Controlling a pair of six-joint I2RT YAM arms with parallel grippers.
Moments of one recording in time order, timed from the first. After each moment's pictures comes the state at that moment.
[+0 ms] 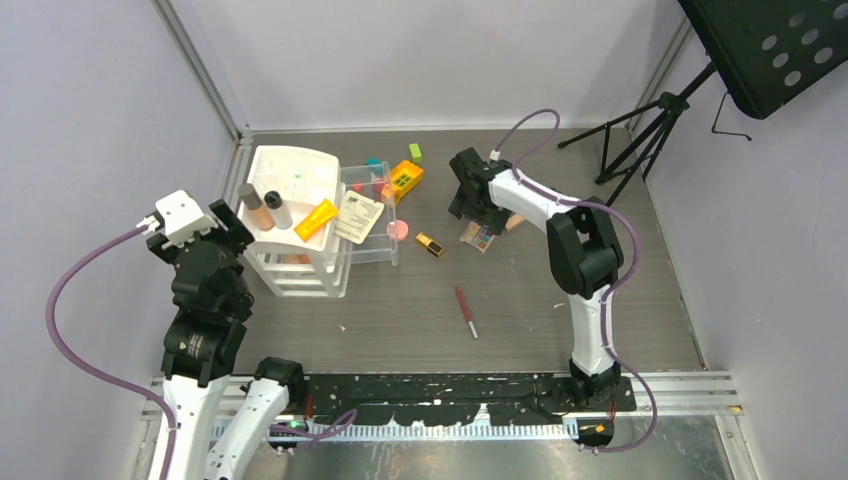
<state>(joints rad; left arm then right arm) -0.21 0.55 0.98 -0.46 -0.78 -0.10 0.51 2.08 1.63 -0.79 0.33 0.97</state>
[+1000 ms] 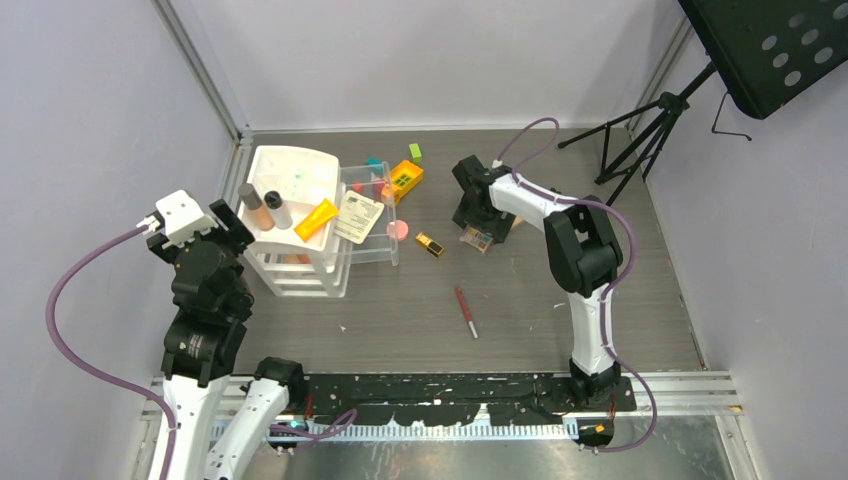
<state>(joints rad) -0.21 0.55 0.98 -0.46 -0.78 -0.10 0.50 2.09 1.58 -0.79 0.31 0.97</state>
